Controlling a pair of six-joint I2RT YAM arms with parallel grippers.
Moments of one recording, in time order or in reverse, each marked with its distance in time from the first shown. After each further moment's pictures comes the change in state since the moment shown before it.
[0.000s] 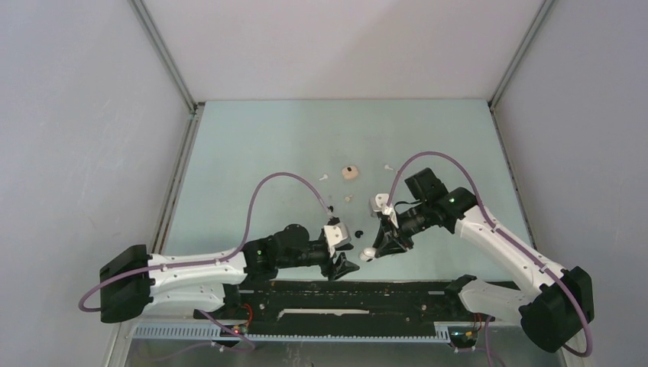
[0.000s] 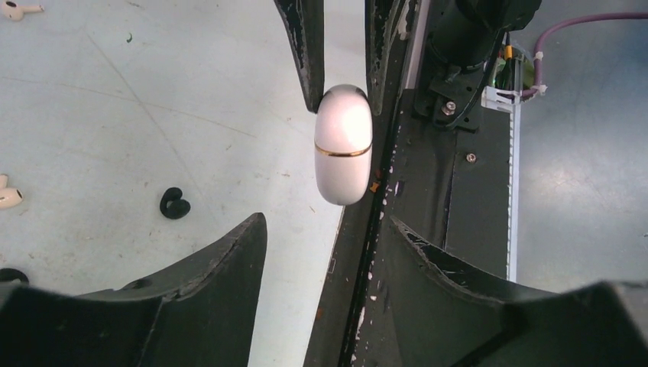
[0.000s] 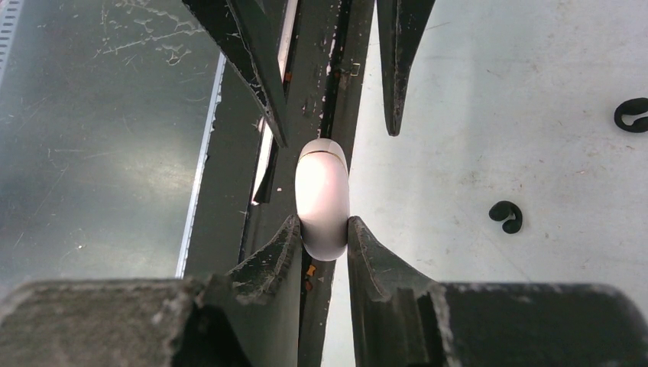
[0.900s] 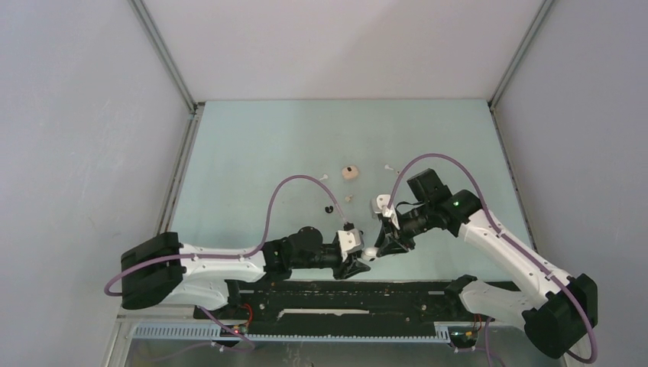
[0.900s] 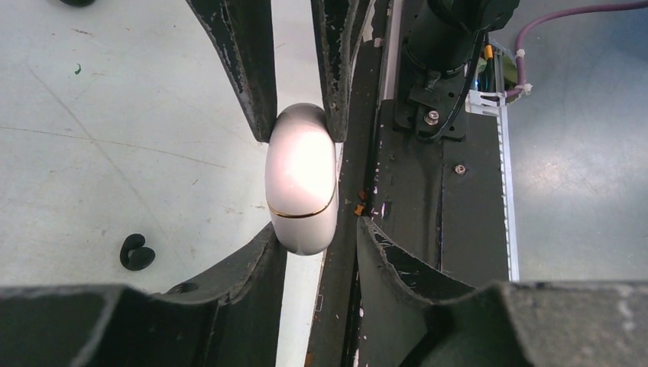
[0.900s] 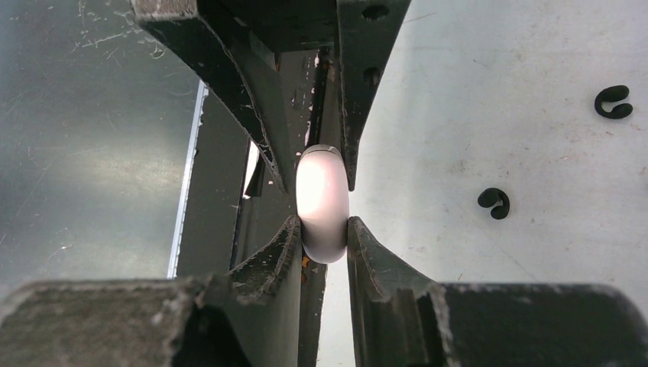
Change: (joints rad) left arm -0.032 0.198 0.009 0.225 0.058 0.024; right arm 0.005 -0.037 0.000 0.000 0.053 0.022
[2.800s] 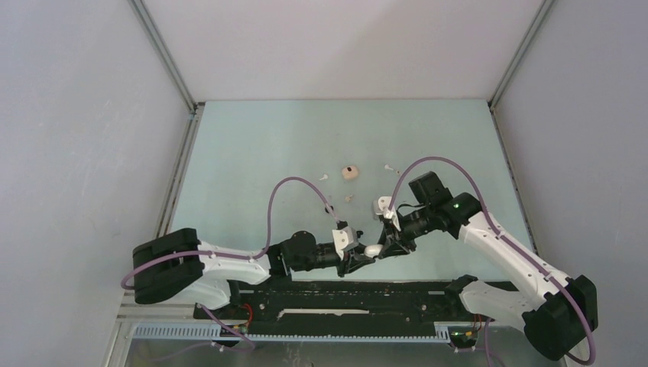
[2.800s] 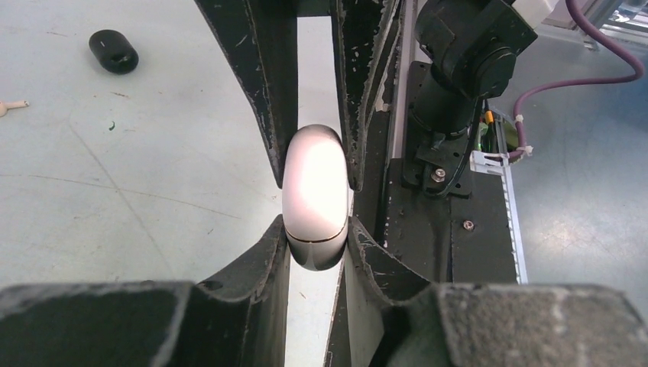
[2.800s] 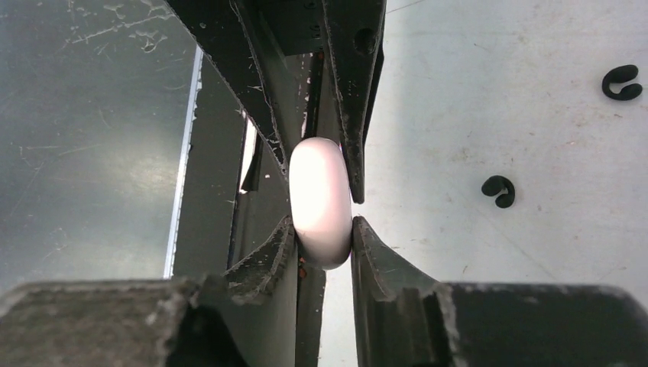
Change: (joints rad) left arm -0.001 0.101 -0.076 0.364 -0.040 -0.030; right arm -0.018 -0.016 -0.043 0.022 0.002 0.010
